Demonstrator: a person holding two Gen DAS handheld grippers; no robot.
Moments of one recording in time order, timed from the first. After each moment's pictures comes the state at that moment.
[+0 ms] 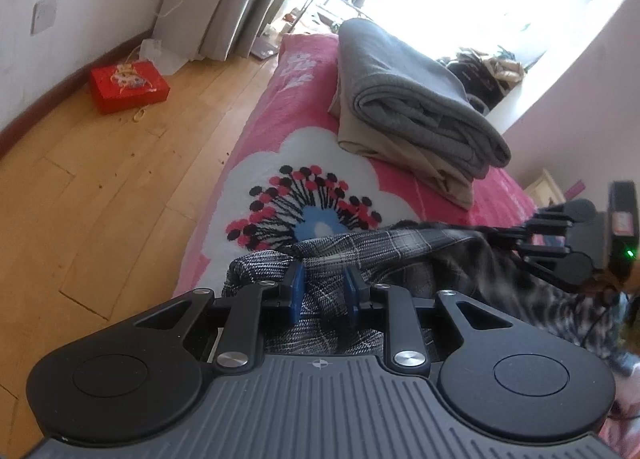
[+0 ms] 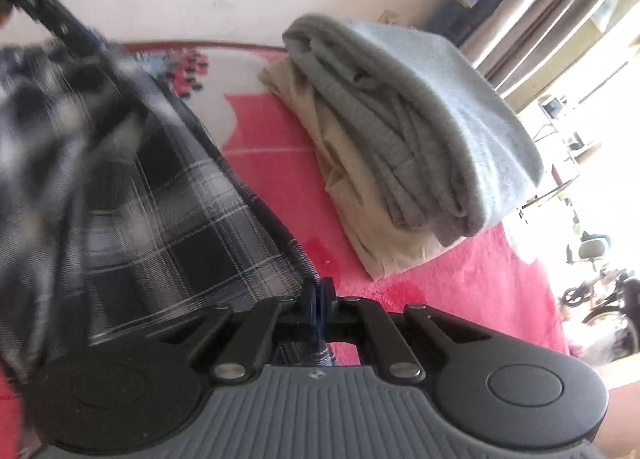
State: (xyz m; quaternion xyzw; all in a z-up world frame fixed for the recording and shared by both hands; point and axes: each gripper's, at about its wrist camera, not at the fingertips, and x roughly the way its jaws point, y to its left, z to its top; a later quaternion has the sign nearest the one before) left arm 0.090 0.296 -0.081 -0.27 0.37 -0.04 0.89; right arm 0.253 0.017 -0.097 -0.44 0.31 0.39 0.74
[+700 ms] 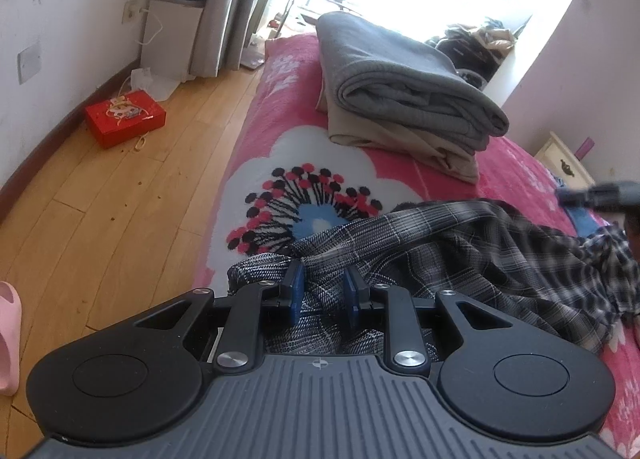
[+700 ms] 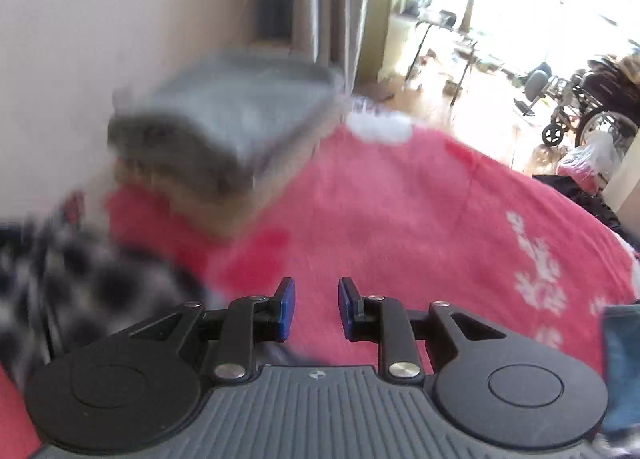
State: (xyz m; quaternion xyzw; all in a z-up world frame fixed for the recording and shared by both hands) left arm 0.092 0.281 -0.077 -0.19 0.37 -0.04 0.91; right arm 0.300 -0.145 -0.044 -0.19 0.40 0.30 0.84
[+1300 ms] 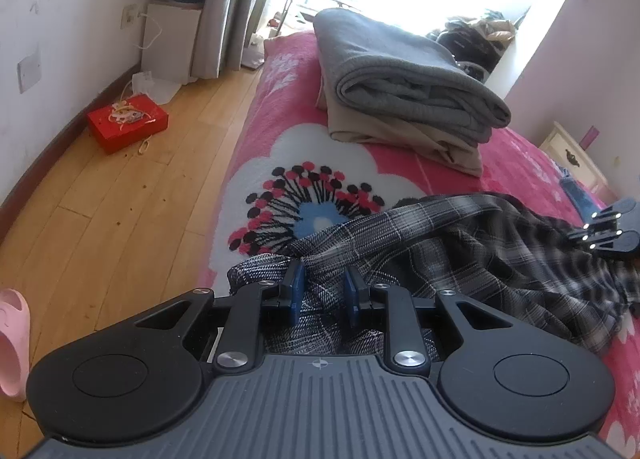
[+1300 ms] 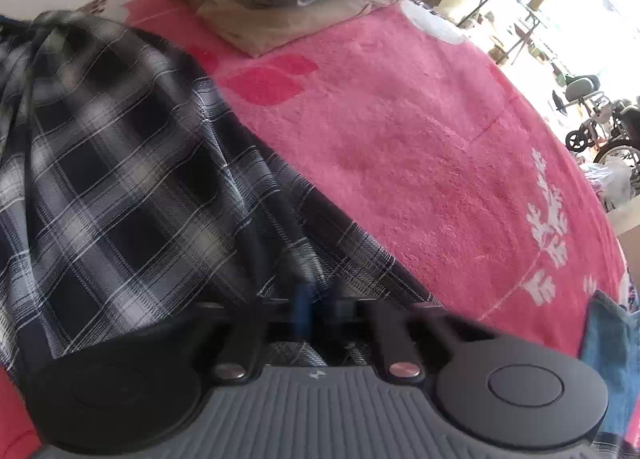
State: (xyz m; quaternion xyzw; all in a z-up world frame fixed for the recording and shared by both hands) left arm 0.092 0.277 -0.075 -0.17 0.38 -0.04 0.91; right arm 0.270 -0.149 -0.106 -0.36 0.44 0.30 0.77
